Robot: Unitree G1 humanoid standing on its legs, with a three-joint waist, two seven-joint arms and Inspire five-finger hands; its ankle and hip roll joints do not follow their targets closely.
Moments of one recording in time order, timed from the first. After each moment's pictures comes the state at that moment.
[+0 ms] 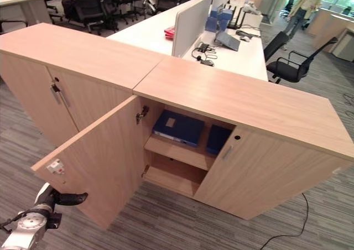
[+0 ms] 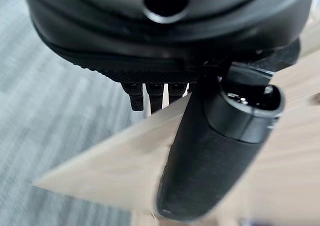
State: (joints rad) left arm 0.17 0.61 -0.07 0.31 -0.28 0.09 0.00; right arm 0.08 -0.23 -0.06 1.41 0.31 0.09 0.01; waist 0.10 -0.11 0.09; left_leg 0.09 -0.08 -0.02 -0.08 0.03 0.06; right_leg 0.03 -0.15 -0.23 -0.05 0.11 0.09
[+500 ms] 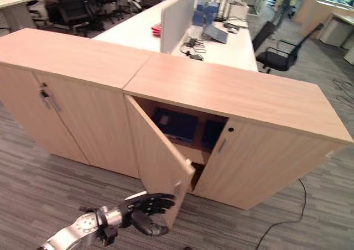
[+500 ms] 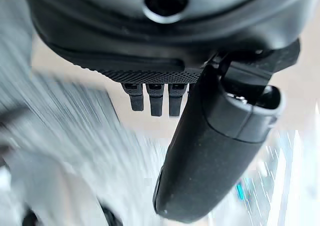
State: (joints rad) left arm -0.06 0.65 -0.76 -0.01 -0.58 0.09 -0.39; right arm -0.01 -0.24 0.06 1.41 0.20 0.09 0.02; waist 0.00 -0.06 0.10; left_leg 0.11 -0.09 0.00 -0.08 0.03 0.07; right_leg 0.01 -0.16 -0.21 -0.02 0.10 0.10
